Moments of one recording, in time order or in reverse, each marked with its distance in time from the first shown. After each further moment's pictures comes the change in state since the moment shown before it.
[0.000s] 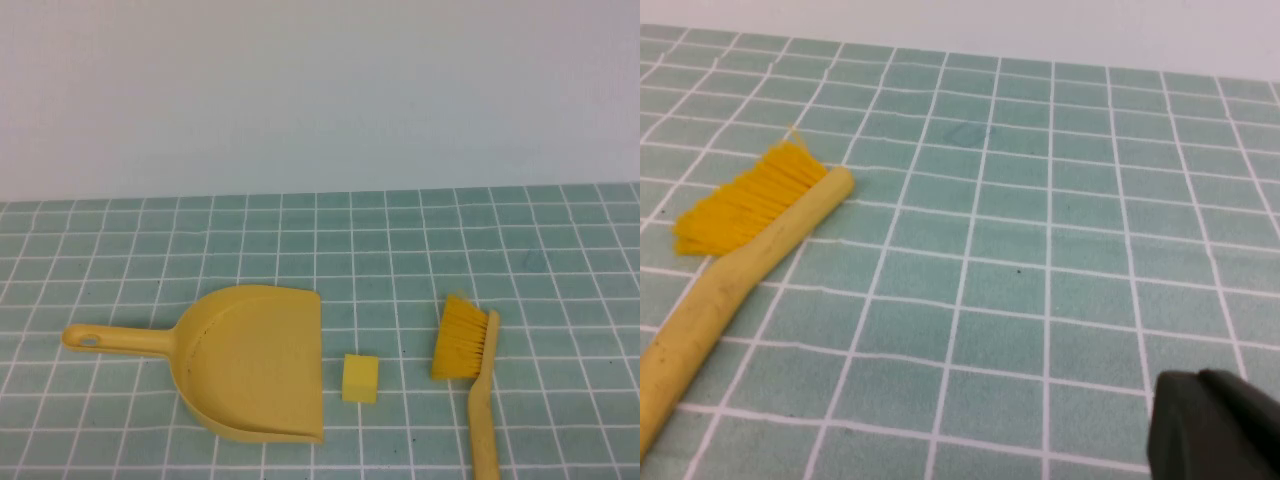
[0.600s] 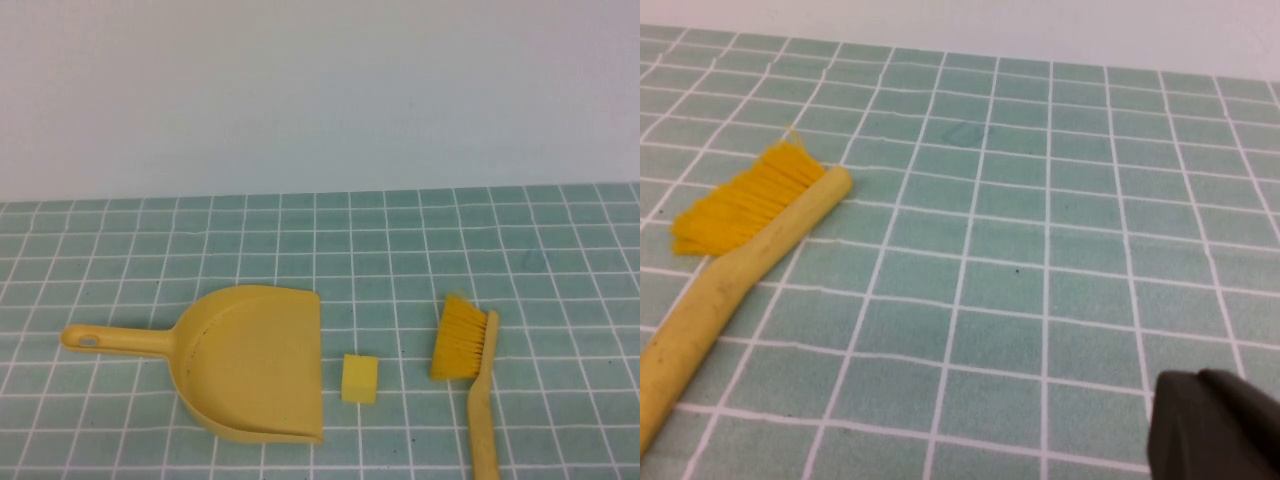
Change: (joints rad) right arm 0.000 0.000 0.000 0.000 0.000 0.001; left arm -0.028 0.000 0.000 0.047 -0.004 0.187
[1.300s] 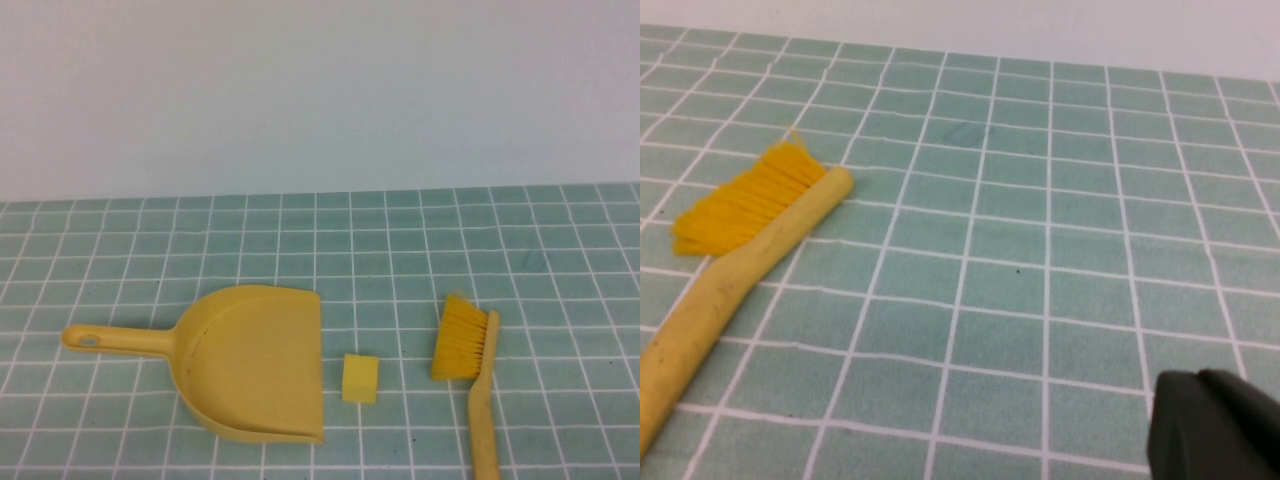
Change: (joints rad) right arm 0.000 0.000 0.000 0.000 0.000 0.000; left arm -0.039 0.000 0.000 -0.063 0.001 -0.011
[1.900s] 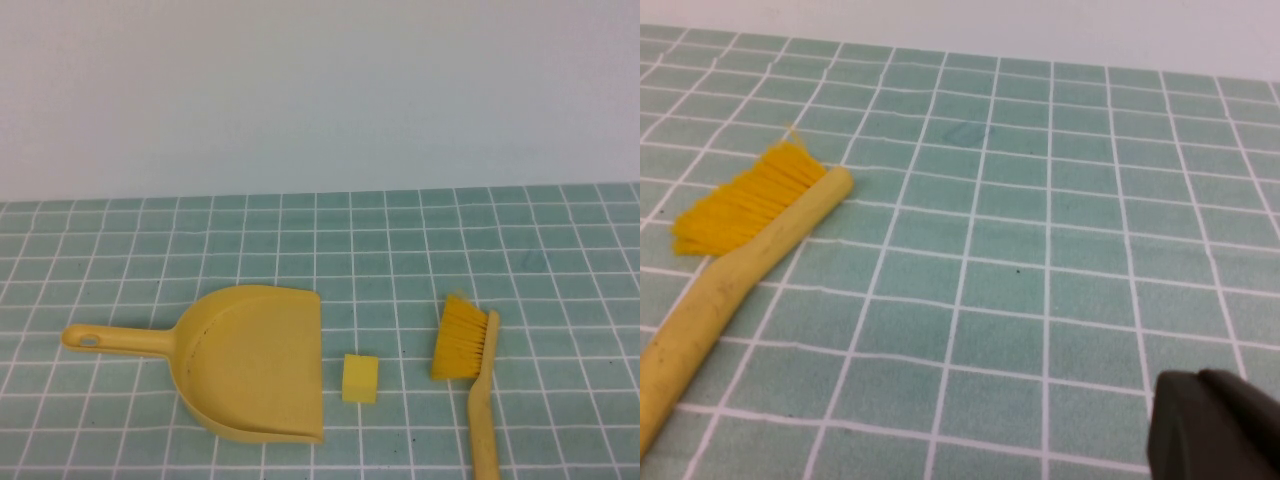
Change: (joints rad) right arm 0.000 0.000 0.000 0.000 0.000 0.000; left arm 0.000 0.000 0.000 -0.060 0.000 0.000
